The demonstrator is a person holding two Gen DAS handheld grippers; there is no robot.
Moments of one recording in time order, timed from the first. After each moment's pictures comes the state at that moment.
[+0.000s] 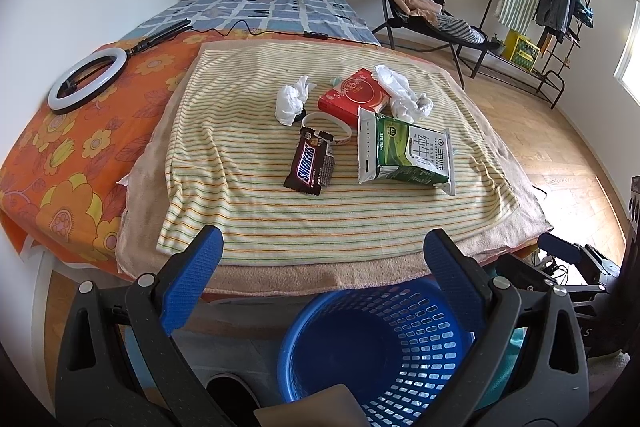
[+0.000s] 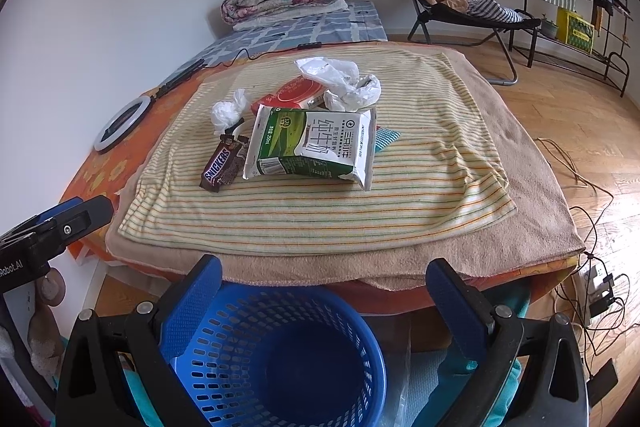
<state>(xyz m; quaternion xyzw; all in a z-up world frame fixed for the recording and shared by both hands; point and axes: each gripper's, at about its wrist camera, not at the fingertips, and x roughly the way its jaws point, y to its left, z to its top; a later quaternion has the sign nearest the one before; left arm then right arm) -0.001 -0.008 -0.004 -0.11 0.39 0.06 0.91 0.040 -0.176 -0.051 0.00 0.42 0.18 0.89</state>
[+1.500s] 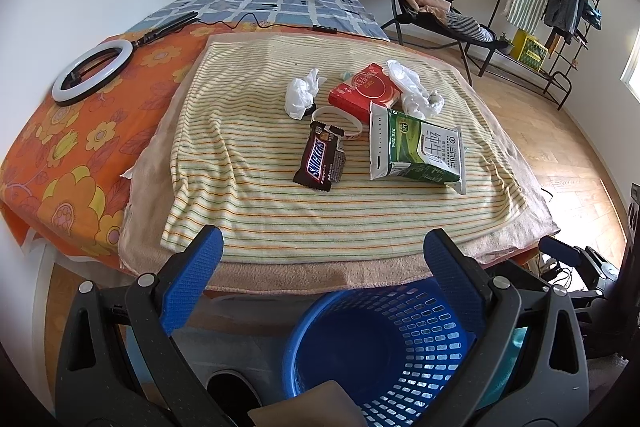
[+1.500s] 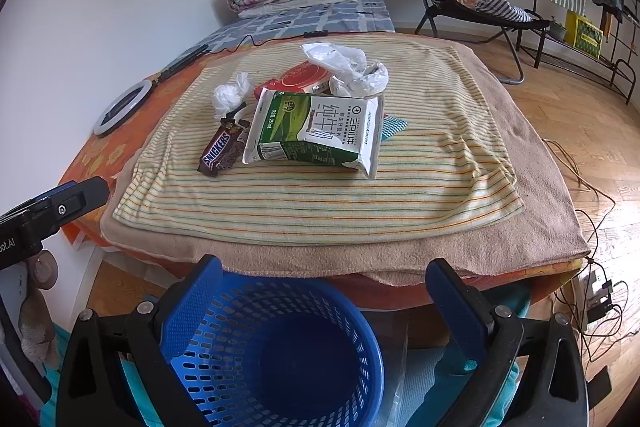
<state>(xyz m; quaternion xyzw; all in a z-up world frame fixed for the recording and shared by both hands) -0.003 0.002 -0.009 -0.11 0.40 0.06 0.91 0.043 -0.170 -0.061 -0.02 0.44 0.19 0.88</state>
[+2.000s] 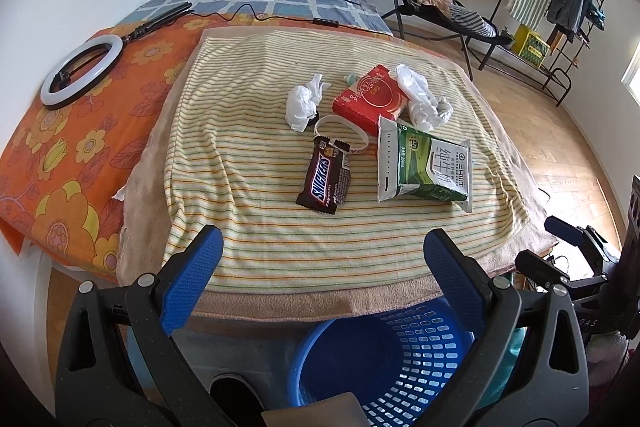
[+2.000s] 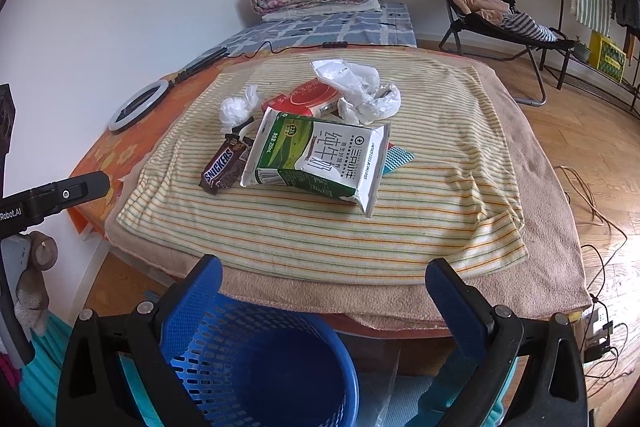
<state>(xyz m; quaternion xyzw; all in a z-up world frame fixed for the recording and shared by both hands) 0.039 0.025 0.004 -0.12 0.43 0.05 0.89 0.077 -0.180 -0.051 -0.04 0.42 0.24 0.88</state>
